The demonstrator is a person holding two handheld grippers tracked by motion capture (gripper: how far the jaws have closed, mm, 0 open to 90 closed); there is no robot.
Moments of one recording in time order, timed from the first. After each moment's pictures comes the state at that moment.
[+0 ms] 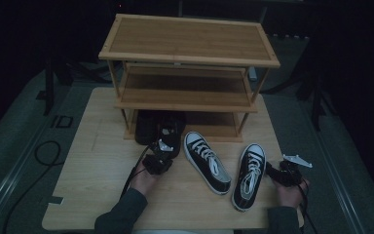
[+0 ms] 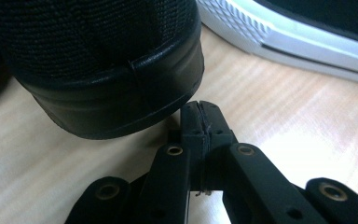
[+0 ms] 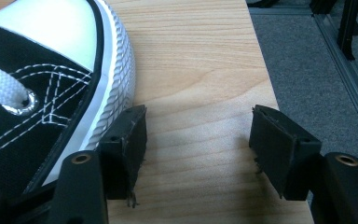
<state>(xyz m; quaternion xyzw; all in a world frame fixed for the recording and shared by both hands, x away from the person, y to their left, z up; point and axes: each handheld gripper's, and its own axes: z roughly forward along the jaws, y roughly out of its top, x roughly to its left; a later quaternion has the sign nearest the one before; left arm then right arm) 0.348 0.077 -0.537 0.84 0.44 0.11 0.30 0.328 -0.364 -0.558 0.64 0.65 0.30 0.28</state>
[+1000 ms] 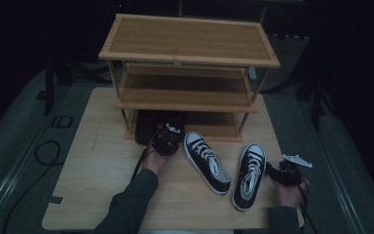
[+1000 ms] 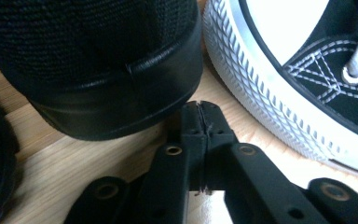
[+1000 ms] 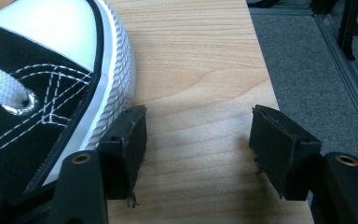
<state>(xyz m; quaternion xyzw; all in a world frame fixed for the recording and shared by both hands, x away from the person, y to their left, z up) 0.405 0.060 -0.539 0.83 0.46 0.11 0.30 0.329 -0.364 -0.558 0.64 0.65 0.30 0.28</state>
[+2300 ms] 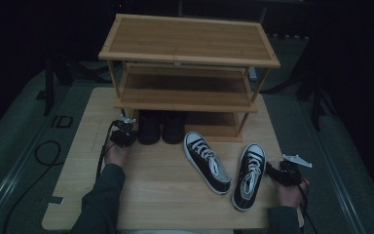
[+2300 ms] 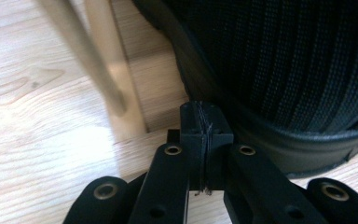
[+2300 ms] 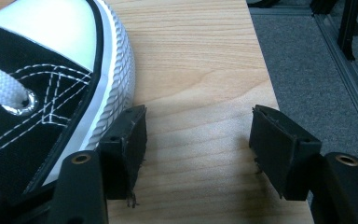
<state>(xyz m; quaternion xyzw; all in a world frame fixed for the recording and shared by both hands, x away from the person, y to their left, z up) 0.419 0.187 -0.536 0.75 0.55 0.22 0.29 0.329 -0.364 -0.558 0.64 0.65 0.30 0.28</state>
